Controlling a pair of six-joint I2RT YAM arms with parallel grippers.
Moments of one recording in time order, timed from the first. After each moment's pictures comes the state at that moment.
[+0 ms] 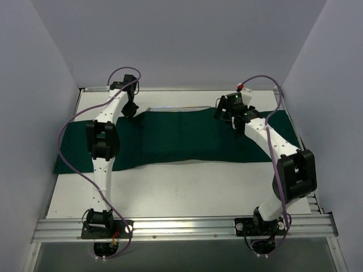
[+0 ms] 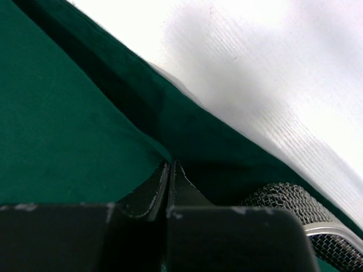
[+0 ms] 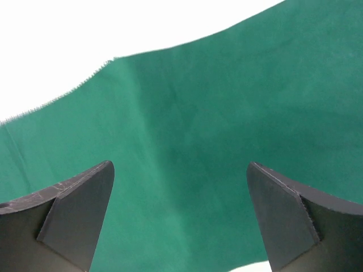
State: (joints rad) left arm -0.16 2.47 2.35 -1.14 -0.35 -0.87; right arm 0.32 1.59 1.21 -0.39 0.35 0.54
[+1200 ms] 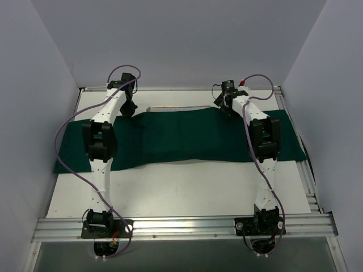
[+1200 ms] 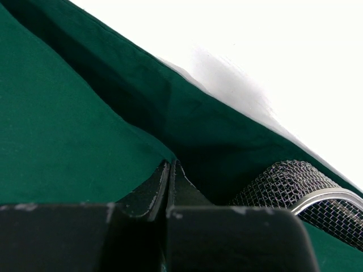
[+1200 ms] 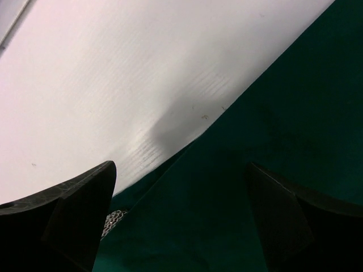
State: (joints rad) left arm -0.16 2.38 2.26 -1.10 -0.34 -0.77; right arm 0.20 2.30 1.90 -0.57 0.38 0.89
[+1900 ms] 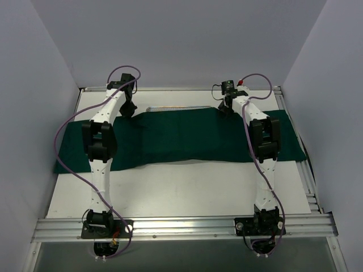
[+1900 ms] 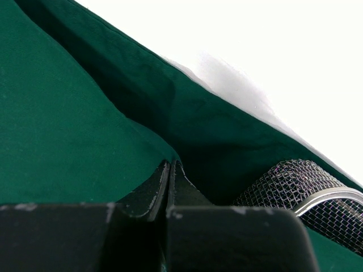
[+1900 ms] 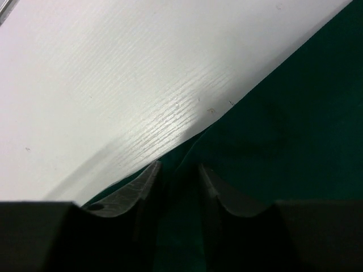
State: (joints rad) left arm -0.16 2.37 2.24 -1.10 -0.34 -0.76; right arm 0.20 2.31 1.90 -0.58 0.33 0.83
